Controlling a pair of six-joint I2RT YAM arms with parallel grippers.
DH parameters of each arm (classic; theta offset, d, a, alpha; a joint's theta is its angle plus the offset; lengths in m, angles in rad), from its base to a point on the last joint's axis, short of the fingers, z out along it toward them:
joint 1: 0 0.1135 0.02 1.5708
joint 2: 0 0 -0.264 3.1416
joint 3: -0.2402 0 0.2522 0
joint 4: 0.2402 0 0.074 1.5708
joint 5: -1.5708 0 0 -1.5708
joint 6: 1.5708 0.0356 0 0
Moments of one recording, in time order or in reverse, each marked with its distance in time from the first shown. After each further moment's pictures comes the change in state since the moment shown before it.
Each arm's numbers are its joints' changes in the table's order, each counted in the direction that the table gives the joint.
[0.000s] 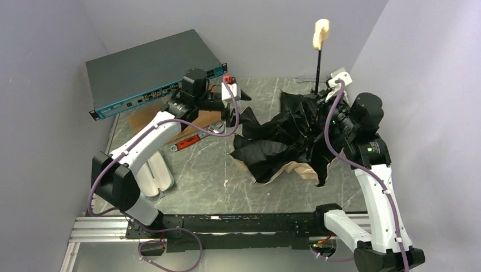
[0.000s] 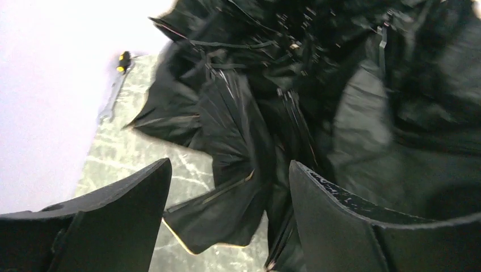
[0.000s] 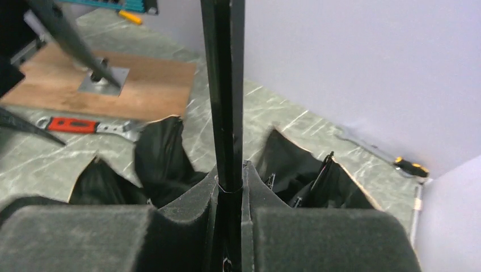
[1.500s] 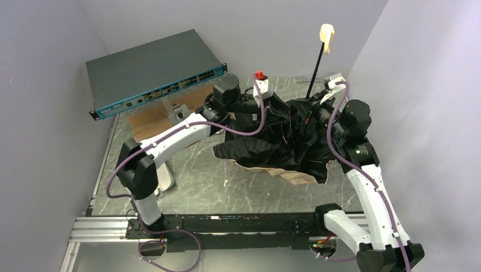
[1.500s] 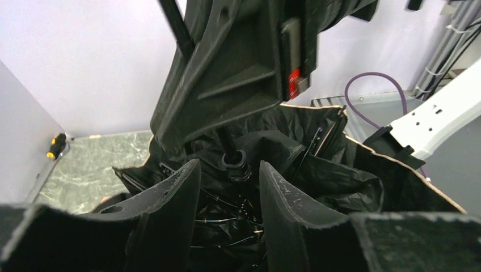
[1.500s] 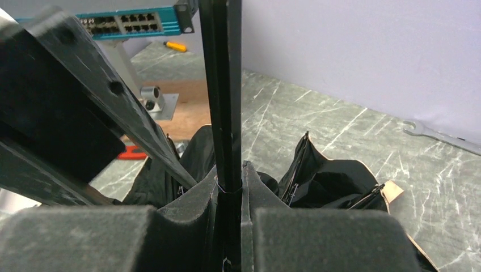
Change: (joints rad) left arm -0.235 -0.183 -0.105 -0.445 0.033 -0.436; right arm 0.014 0.016 0.139 -0.195 0.008 0.259
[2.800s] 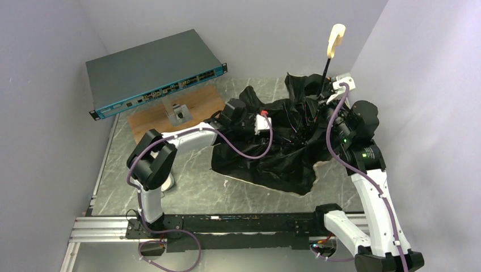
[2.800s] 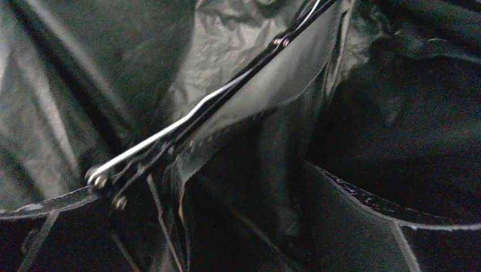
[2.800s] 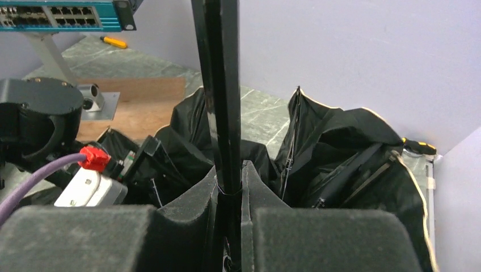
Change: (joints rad) left arm 0.027 -0.148 0.246 0.201 0.219 0.528; right arm -0.039 0.032 -0.050 0.068 -0.146 -0.125
